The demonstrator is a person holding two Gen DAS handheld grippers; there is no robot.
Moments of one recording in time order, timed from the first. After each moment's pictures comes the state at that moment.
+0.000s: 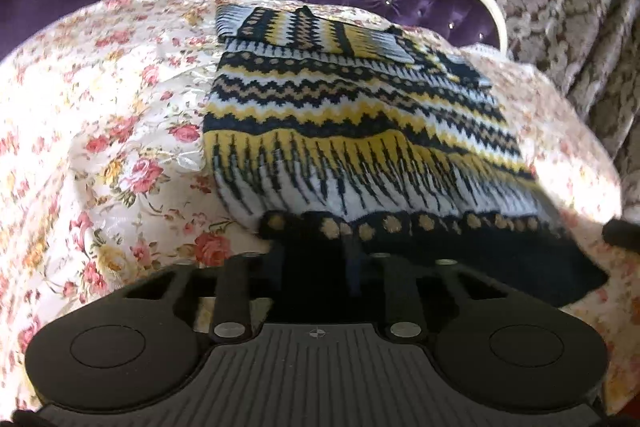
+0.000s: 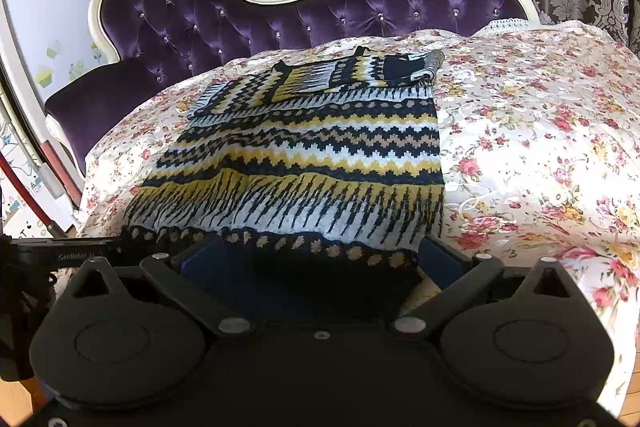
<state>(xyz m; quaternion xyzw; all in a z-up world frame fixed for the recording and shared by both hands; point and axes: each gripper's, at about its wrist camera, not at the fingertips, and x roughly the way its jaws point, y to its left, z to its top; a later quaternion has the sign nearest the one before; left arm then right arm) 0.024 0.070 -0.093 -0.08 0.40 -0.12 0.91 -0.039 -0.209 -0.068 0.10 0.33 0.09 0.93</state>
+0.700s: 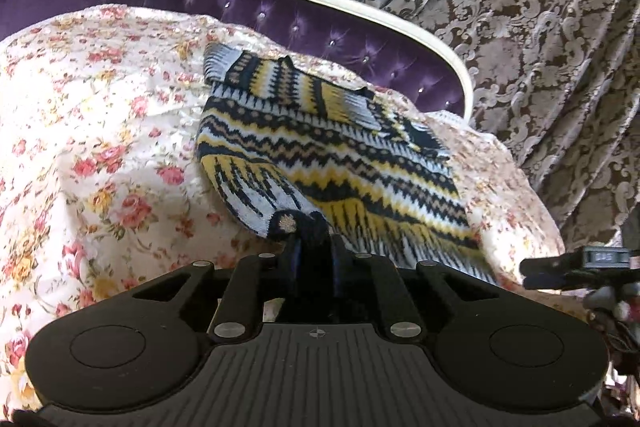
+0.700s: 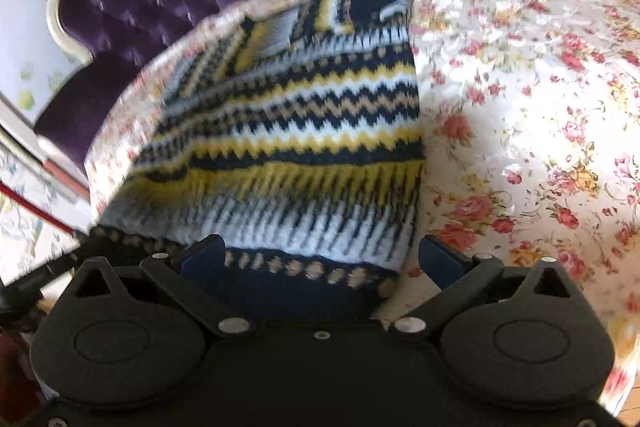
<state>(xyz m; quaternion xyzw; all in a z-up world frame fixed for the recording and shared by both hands) 0.021 0.090 -0.062 -0.16 0.34 -0.16 0.91 0.041 -0.258 -0.075 0.18 0.48 0.12 0.85</state>
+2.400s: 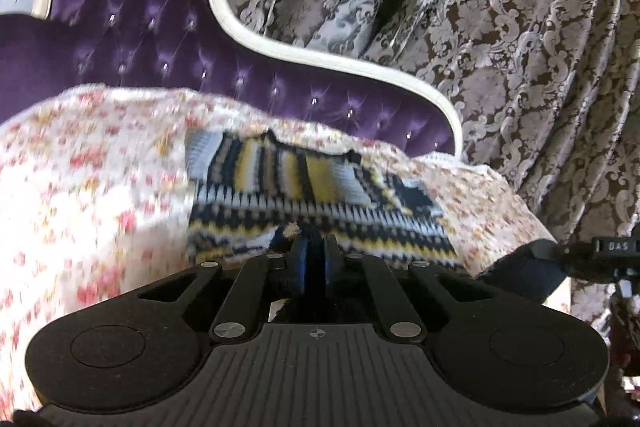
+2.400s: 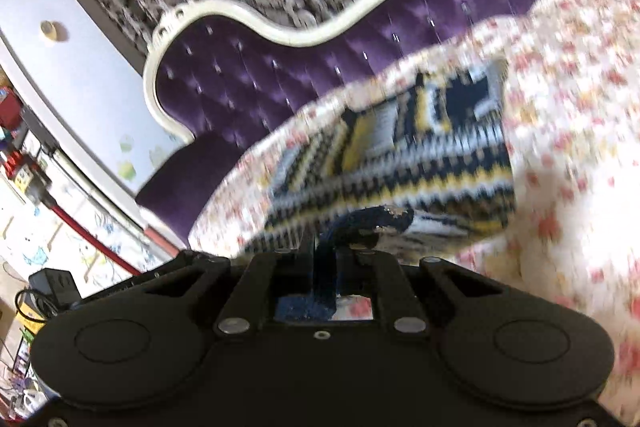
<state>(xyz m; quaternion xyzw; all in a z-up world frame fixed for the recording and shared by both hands) 0.069 0.090 -0.009 -0.11 0.27 -0.17 0.94 0.057 -0.273 -0.023 0.28 0.31 0.23 0.88</state>
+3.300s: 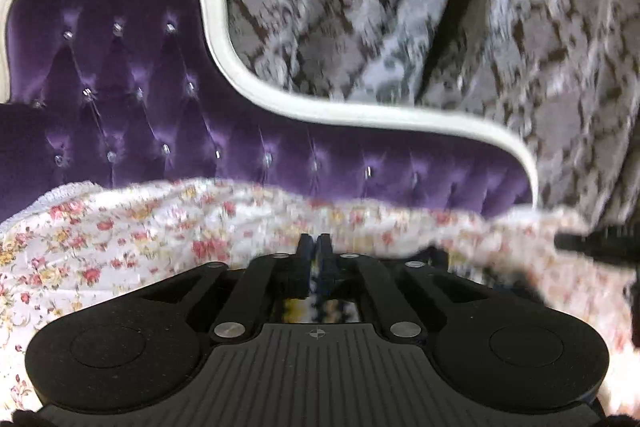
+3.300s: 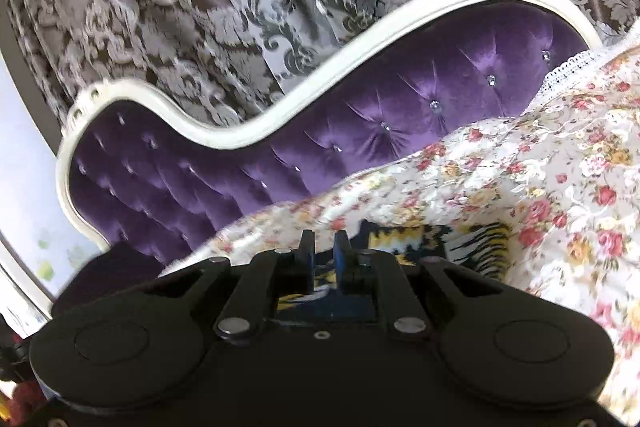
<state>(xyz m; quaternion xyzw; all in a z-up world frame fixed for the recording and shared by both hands) 0.256 0.086 -0.021 -0.05 0.23 -0.13 0.96 0.259 -0.297 -0.048 0.26 0.25 0.14 0.92</state>
